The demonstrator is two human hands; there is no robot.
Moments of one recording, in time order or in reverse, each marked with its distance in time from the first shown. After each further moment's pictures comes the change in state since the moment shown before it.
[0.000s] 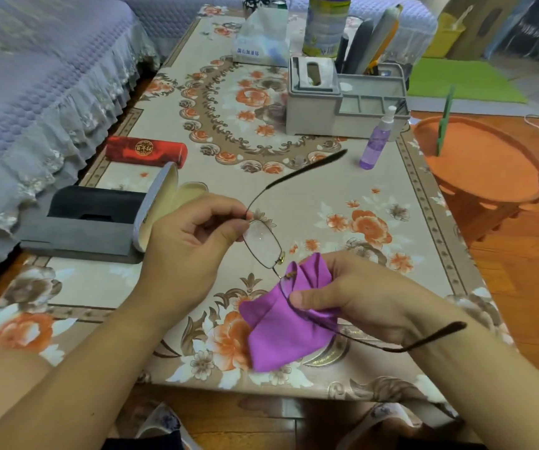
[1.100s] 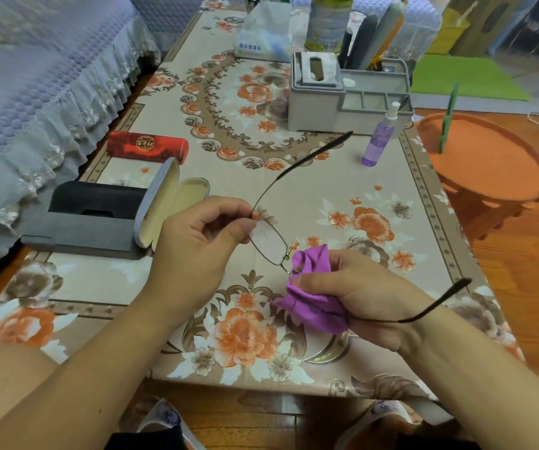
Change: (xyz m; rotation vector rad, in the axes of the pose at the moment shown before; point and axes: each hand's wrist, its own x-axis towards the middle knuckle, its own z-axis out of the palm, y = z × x) left_hand -0.004 -0.005 0.006 -0.046 0.000 -0.088; right_hand -0.005 -0.006 0.014 0.251 0.084 0.090
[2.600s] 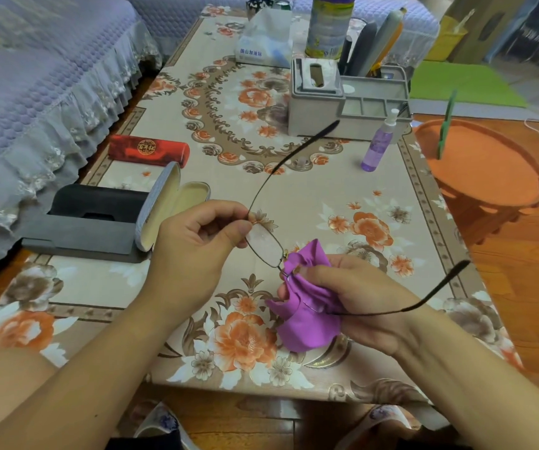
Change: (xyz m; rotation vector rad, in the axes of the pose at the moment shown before) left_hand 0.002 0.002 -0.003 -0.040 0.034 -0.063; right_hand 0.007 0.005 0.001 0.158 -0.041 -0.018
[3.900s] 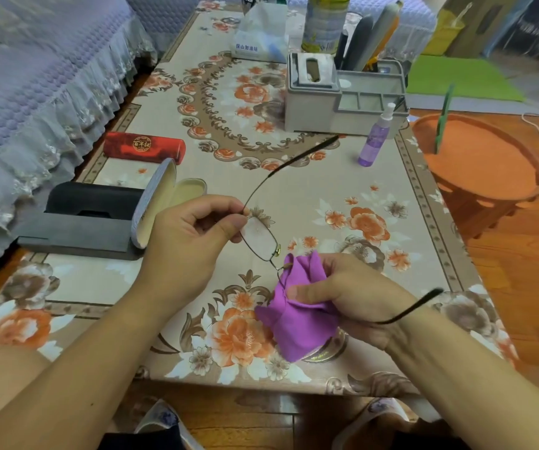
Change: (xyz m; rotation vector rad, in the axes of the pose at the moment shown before) left_hand 0.005 -0.001 -0.003 0.050 -0.023 -0.008; right_hand 0.006 0.007 -0.007 -0.170 0.069 -0.003
